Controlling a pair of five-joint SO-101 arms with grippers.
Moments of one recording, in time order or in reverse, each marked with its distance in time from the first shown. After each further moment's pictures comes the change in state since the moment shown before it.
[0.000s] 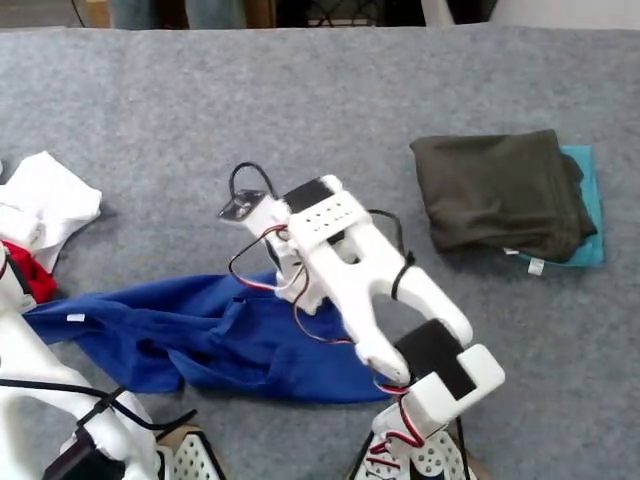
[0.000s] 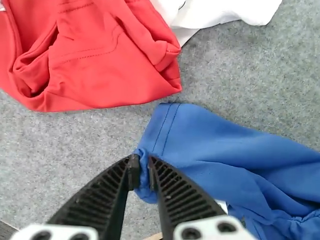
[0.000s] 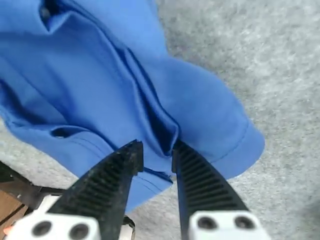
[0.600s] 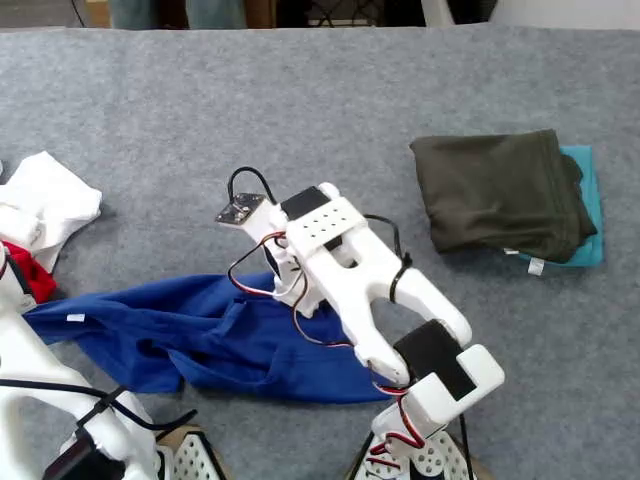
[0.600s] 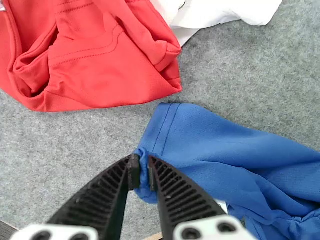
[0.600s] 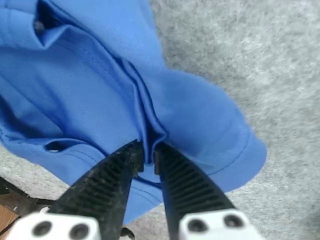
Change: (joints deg) left arm 0.0 0.0 0.0 0.0 0.0; right arm -0.4 0.0 2.8 -4.1 -0.6
